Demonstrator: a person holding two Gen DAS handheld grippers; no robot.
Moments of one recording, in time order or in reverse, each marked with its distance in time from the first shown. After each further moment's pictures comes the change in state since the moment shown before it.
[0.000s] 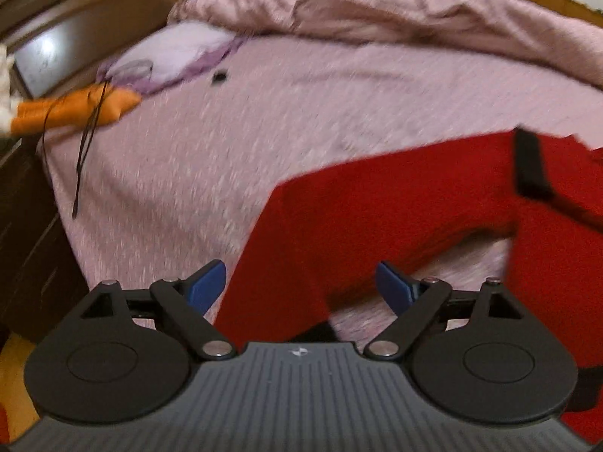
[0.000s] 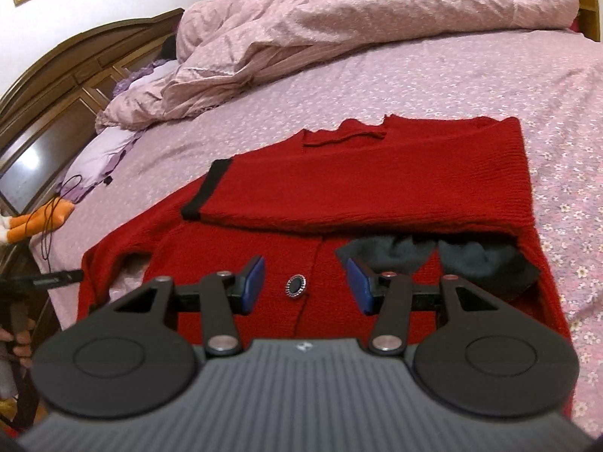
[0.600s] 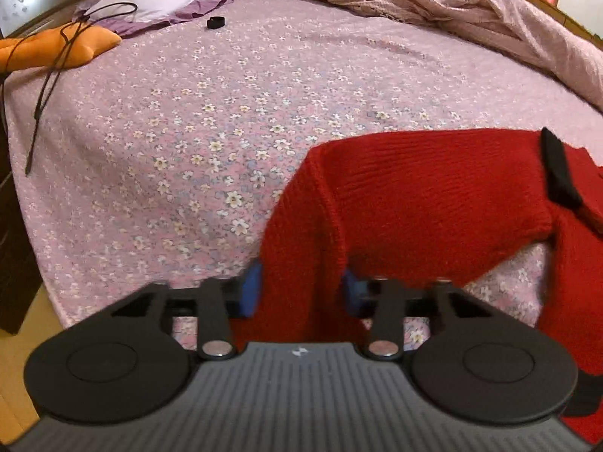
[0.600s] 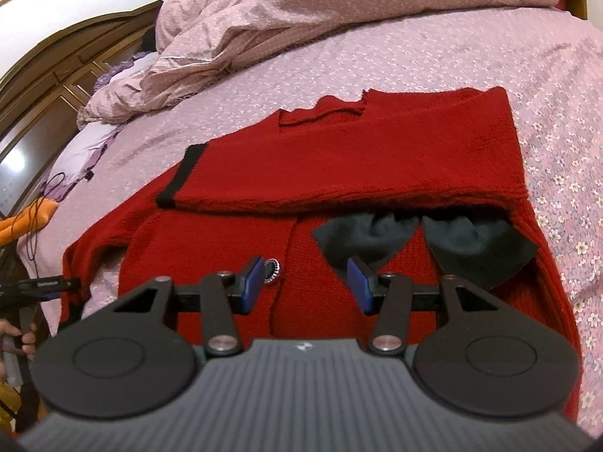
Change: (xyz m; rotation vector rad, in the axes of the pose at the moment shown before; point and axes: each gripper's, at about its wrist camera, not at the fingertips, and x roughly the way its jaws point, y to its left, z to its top) left arm 0.059 0.045 0.000 -0.078 0.075 -0.154; right arm 0.014 -0.013 -0.009 0.045 0.042 -0.044
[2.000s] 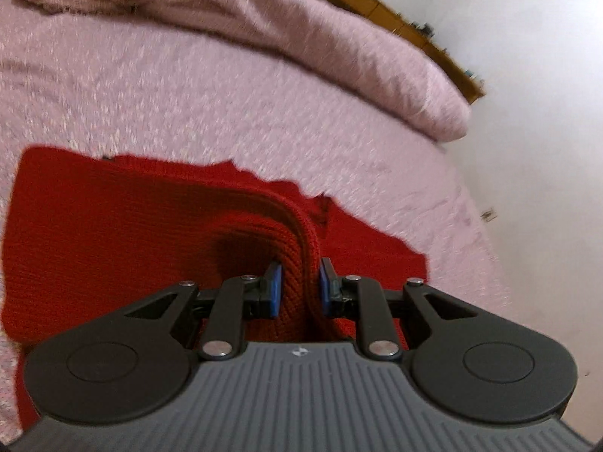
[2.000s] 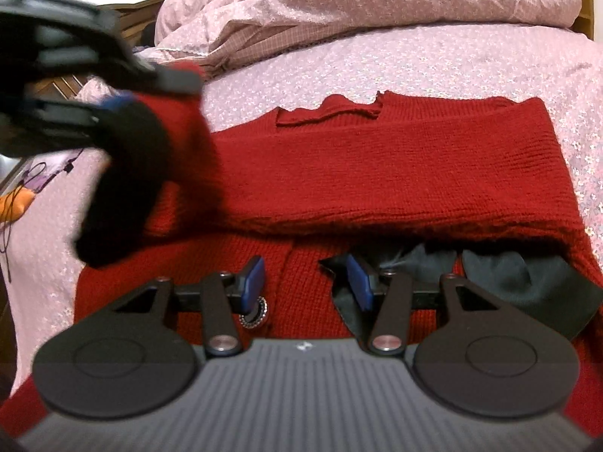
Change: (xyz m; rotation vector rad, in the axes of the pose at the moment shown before) left arm -0.028 -0.319 0.064 0.078 0.089 -0.693; right arm 0.055 0.006 0.003 -0.068 -0.043 -0.032
